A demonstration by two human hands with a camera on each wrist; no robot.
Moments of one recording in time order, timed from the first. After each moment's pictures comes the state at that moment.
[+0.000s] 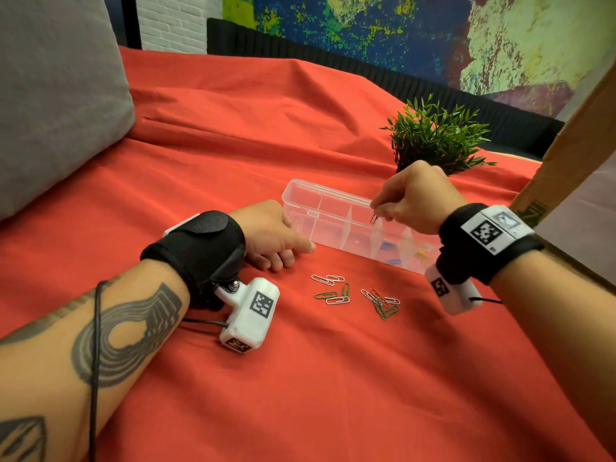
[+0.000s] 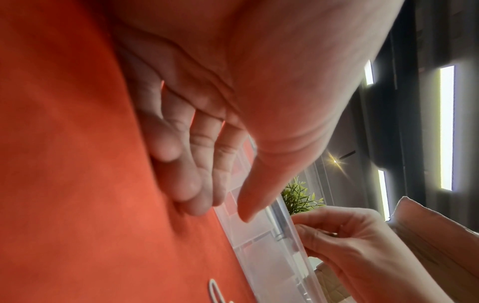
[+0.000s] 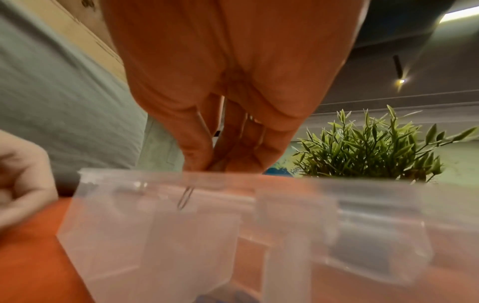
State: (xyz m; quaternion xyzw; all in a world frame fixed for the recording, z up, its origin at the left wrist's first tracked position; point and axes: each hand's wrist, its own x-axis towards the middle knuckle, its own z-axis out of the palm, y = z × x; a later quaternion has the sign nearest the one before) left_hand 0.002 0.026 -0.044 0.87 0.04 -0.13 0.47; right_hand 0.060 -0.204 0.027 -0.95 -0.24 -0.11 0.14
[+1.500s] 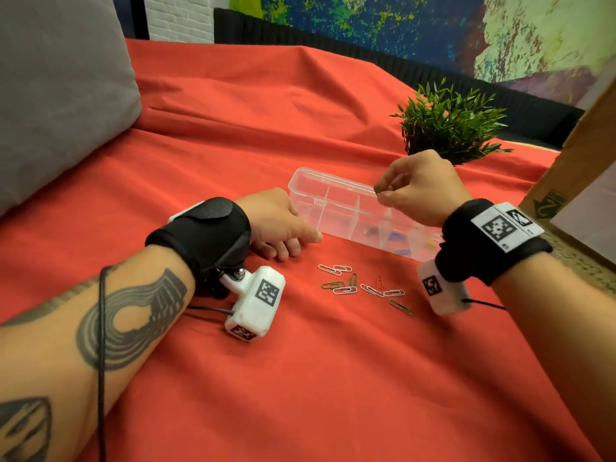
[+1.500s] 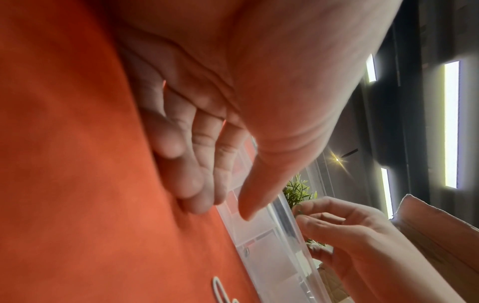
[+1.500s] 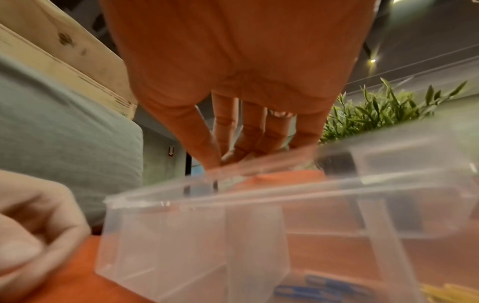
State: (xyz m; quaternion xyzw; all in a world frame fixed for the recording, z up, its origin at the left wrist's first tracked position) left_hand 0.002 0.025 -0.044 0.88 0.04 -0.13 0.46; right_hand 0.059 -0.196 0.015 -0.95 -0.19 -0.12 0.22
